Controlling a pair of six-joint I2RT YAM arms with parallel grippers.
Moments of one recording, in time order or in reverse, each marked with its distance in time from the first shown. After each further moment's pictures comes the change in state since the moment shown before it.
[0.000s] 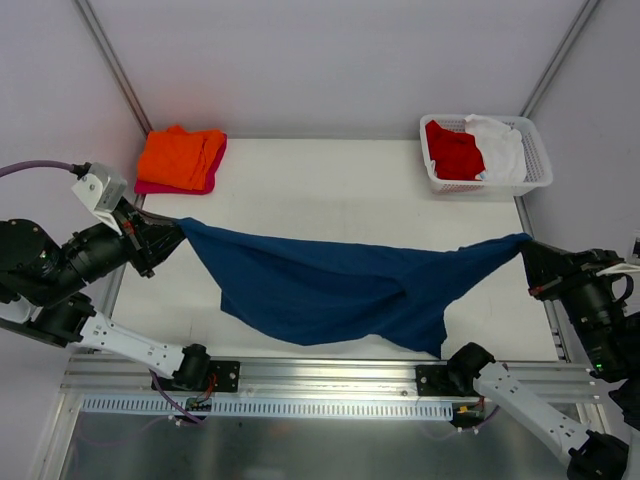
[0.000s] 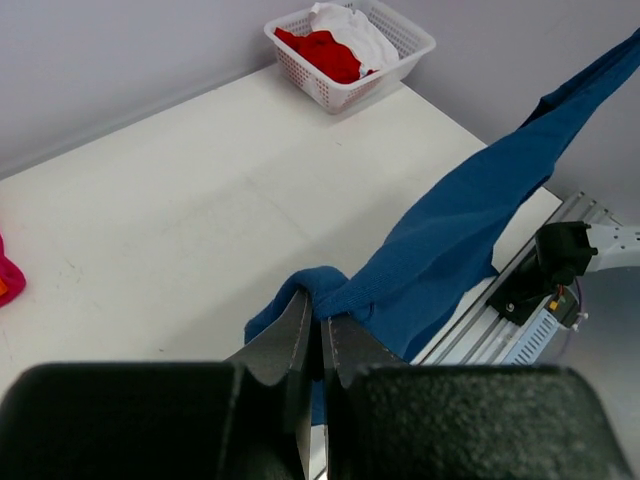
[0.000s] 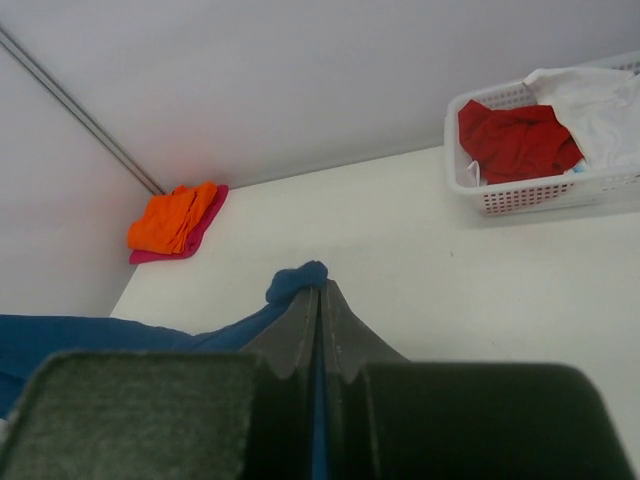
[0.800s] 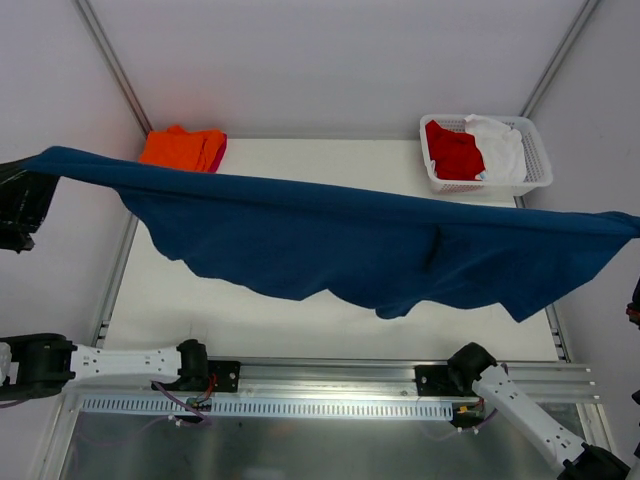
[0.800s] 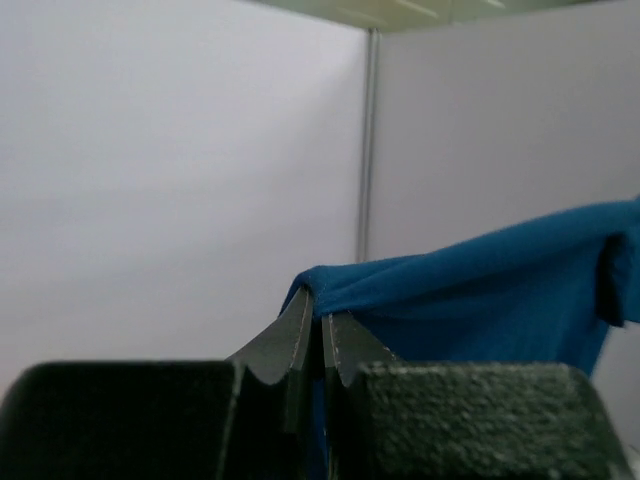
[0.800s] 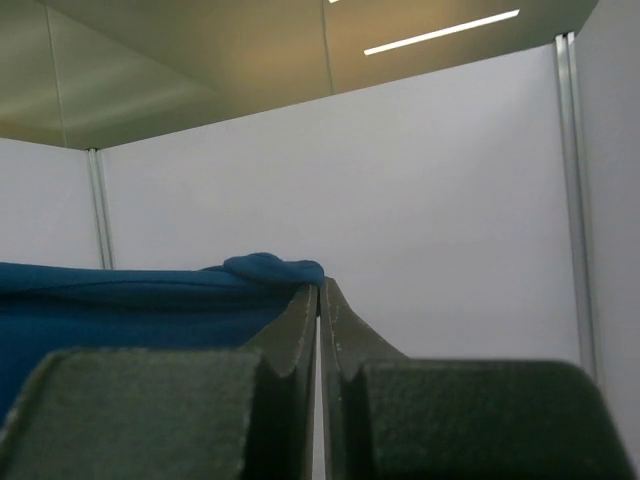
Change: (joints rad) left arm 0.451 -0.061 0.175 0.587 0.535 0.587; right arm -0.051 -0.137 -0.026 0.711 -0.192 -0.507
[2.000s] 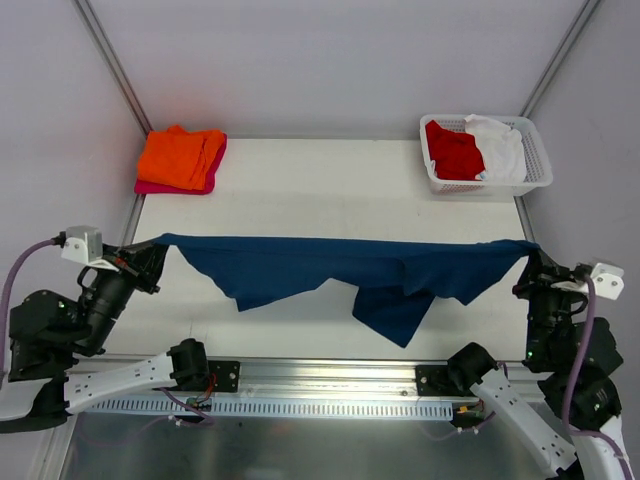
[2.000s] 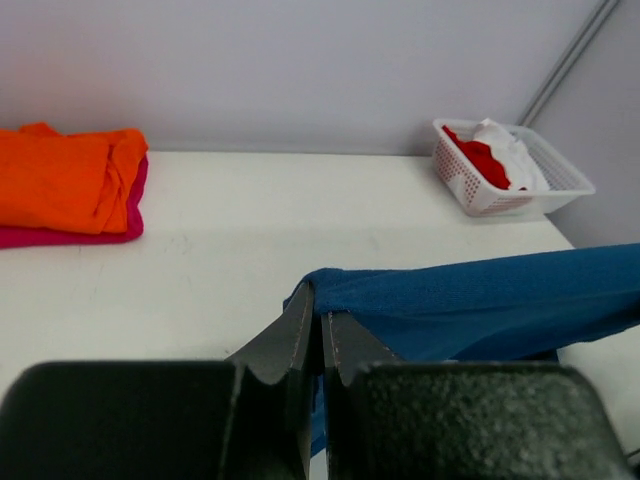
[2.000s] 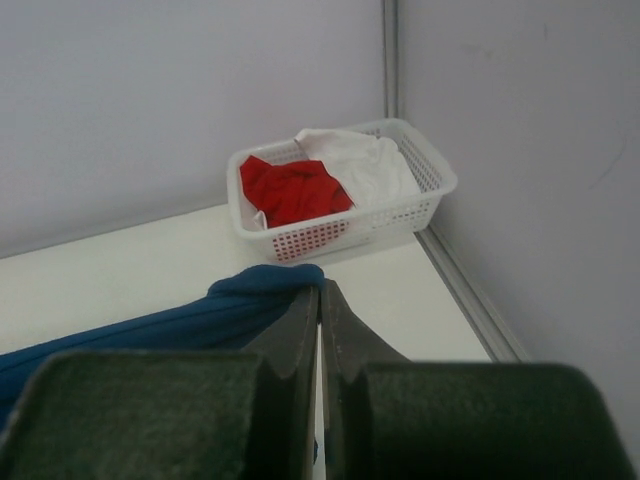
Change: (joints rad) left arm 0.126 -0.532 -0.972 -0.003 -0.420 -0.401; right arm -0.008 -0.202 -0.562 -0.267 0.541 0.098
